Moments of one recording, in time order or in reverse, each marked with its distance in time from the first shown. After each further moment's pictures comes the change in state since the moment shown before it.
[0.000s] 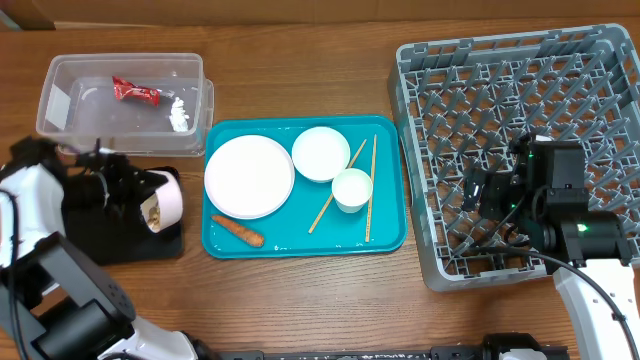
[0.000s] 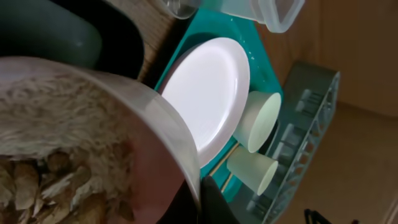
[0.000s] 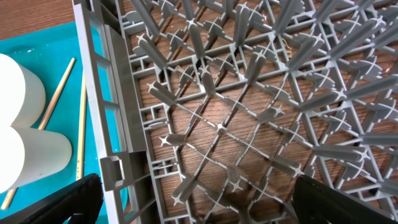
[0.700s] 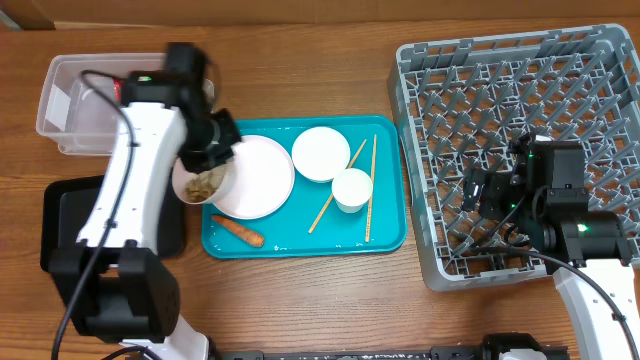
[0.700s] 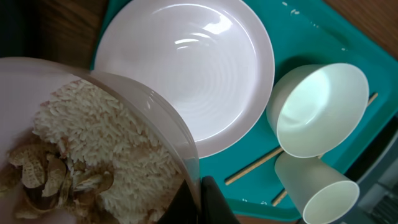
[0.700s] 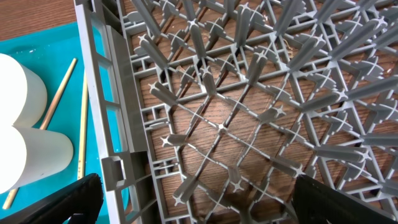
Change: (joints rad) left arm -0.636 0.000 0.348 -0.177 -0.616 -0.459; right arm 0.000 0.000 0.000 0.002 -0.004 0.000
